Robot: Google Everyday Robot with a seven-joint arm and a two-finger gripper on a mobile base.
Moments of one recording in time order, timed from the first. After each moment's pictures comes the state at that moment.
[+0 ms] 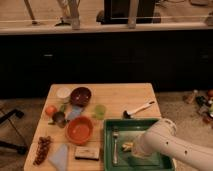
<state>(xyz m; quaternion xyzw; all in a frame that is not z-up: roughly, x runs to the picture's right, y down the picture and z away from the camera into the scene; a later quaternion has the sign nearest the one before) 0.146 0.312 0.716 -0.29 -0.12 0.01 0.95</state>
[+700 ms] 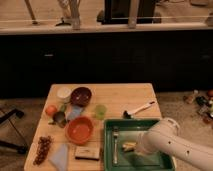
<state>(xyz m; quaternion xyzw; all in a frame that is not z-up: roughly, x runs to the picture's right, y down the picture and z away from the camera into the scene) 0.167 0.314 0.736 -0.29 -0.10 0.03 0.95</state>
